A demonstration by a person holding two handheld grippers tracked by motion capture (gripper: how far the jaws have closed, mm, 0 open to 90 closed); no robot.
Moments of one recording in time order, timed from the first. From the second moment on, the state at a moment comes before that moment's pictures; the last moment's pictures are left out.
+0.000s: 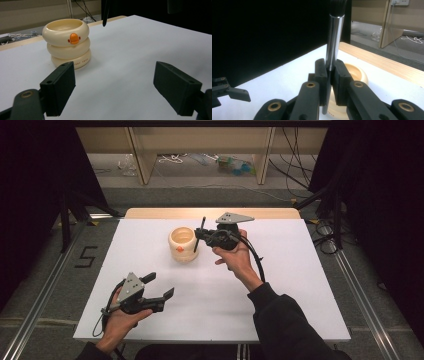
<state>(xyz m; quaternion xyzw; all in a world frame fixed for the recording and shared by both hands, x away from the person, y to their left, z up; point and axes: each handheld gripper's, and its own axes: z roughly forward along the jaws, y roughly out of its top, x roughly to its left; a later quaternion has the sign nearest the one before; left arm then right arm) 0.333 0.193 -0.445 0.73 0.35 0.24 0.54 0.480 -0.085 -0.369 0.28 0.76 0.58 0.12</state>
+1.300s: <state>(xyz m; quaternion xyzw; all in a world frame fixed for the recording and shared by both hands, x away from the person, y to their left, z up) 0.337 0.199 -0.444 0.75 0.31 0.27 0.52 0.521 -0.061 -0.357 0.30 0.75 0.57 0.14</state>
